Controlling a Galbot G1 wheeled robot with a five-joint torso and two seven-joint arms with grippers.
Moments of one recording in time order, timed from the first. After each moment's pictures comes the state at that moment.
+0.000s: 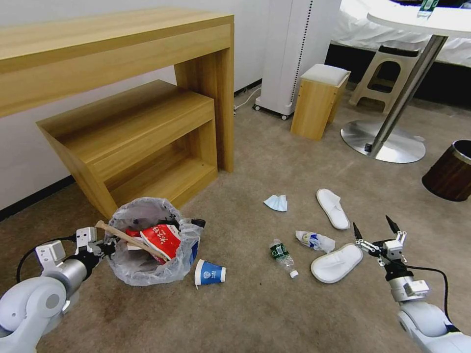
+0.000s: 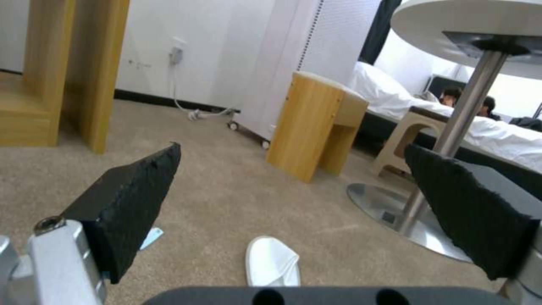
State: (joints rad) left arm 1.48 -0.91 -0.78 -1.95 -1.01 0.52 -0.11; right arm -1.27 0.81 0.34 1.31 0.39 0.74 0.12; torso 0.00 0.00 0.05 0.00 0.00
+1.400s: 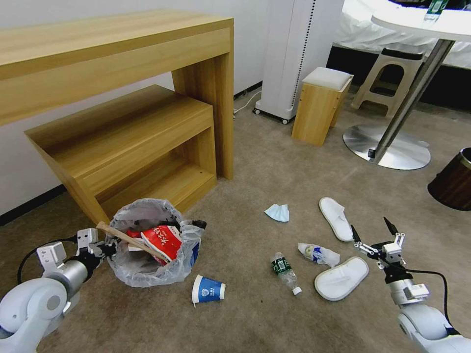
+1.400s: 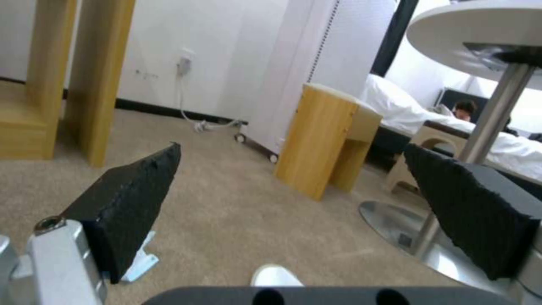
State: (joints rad) left arm 1.49 -0.90 -0.78 -1.96 -1.01 0.55 -0.11; right arm -1.27 0.83 0.34 1.30 0.37 0.79 0.09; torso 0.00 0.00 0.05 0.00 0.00
